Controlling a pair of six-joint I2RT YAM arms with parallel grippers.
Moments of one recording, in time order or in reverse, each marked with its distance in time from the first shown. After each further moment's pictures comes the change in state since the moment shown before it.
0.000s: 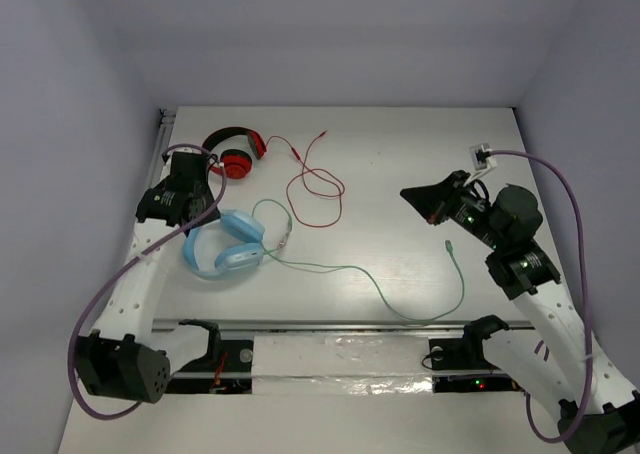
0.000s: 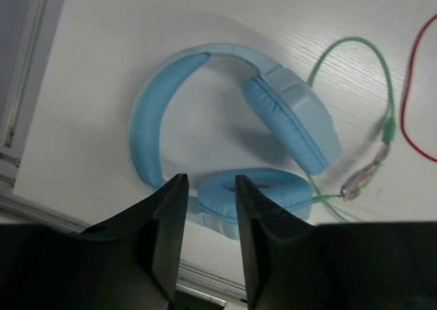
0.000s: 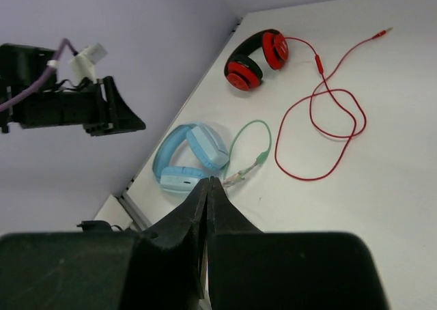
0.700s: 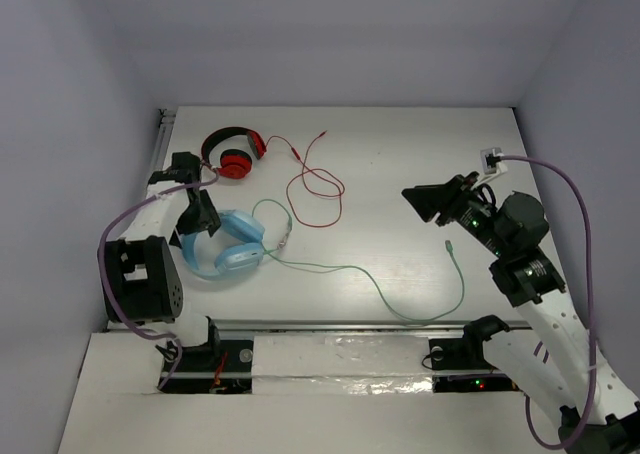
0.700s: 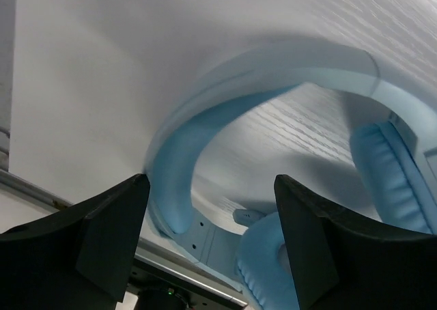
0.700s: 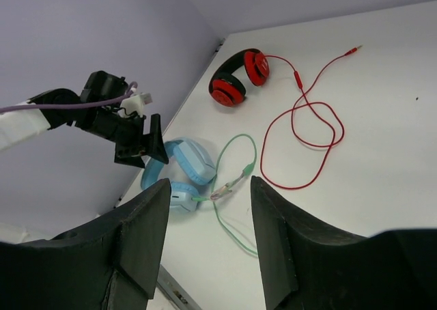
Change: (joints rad) left arm 0.211 0.420 -0.044 0.050 0.055 0.051; right arm 0.010 -0.061 -0.014 -0.009 0.087 -0.008
